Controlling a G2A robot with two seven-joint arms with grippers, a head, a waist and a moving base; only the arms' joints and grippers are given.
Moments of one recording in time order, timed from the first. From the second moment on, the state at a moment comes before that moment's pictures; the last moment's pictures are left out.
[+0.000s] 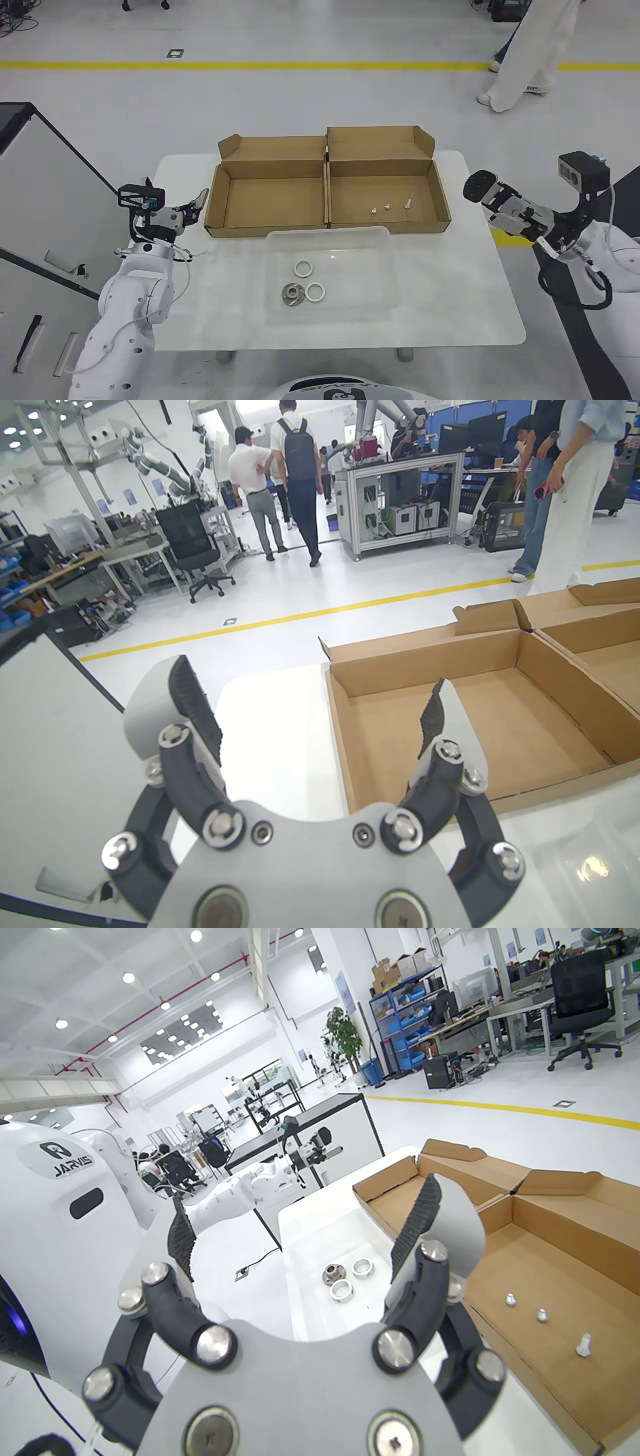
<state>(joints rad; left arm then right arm) 1.73 -1.14 -1.63 -1.84 1.37 -0.03 -0.01 -1.63 -0.81 1.71 -1.75 0.45 -0.90 0.92</state>
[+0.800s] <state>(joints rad) 1.44 -1.11 -1.43 -2.11 1.27 -0.69 -0.75 -1.63 -0.81 1.71 -1.75 0.45 -0.90 0.92</state>
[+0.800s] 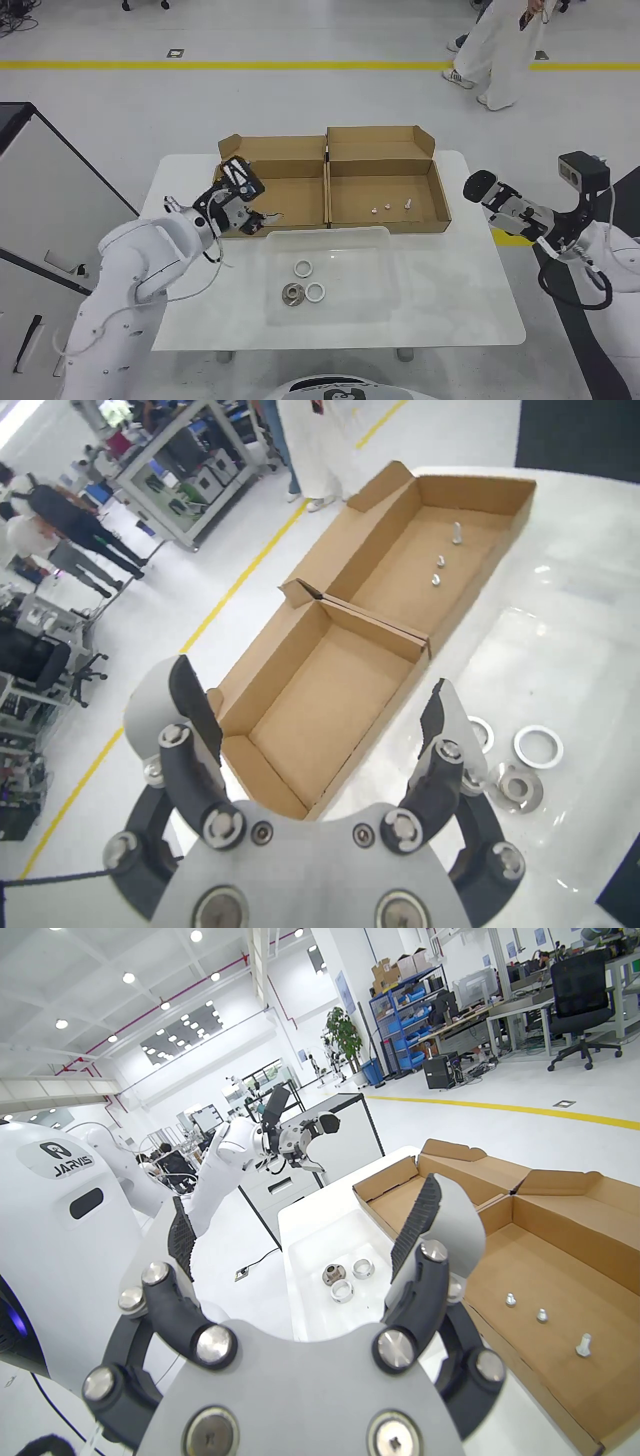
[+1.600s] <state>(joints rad) 0.93 -1.04 -0.77 -1.90 0.95 -0.59 -1.23 -1.63 -0.81 1.71 -1.75 0.45 -0.90 0.92</state>
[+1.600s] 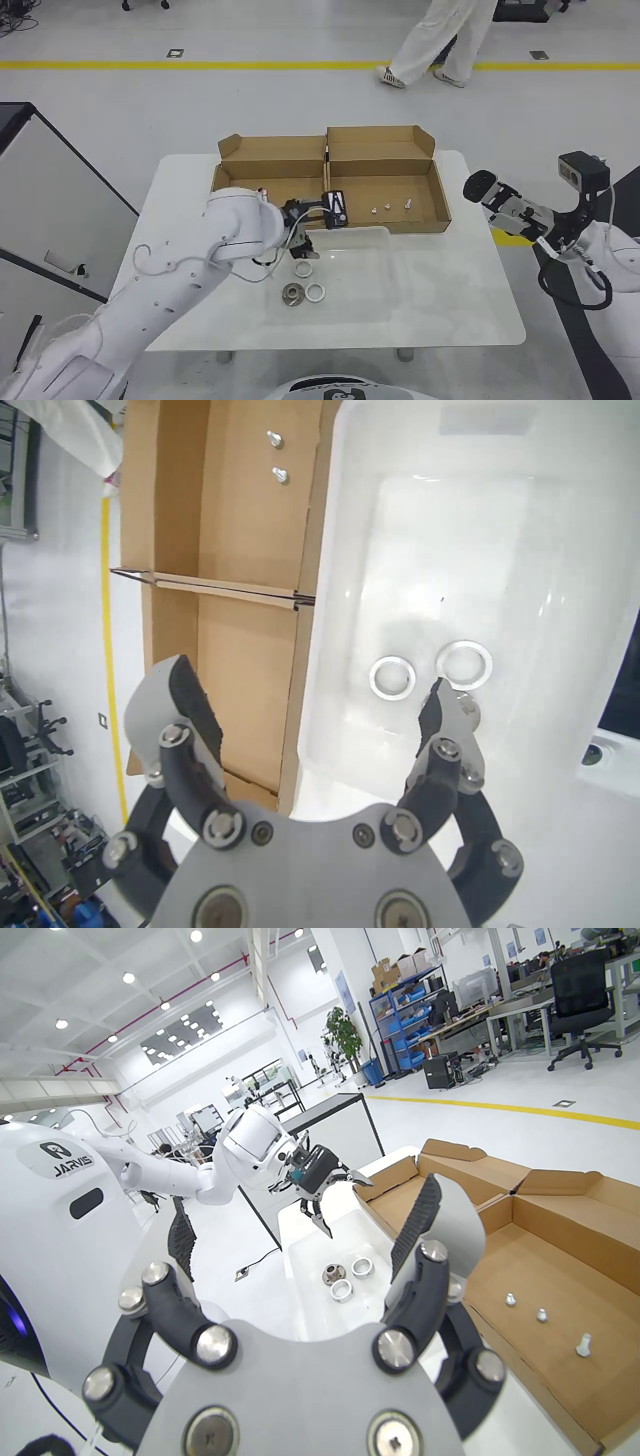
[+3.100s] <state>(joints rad) 0.57 -1.02 -0.26 -1.83 0.74 -0.54 -1.28 -1.63 -0.81 1.71 -1.75 0.45 -0.90 0.92</state>
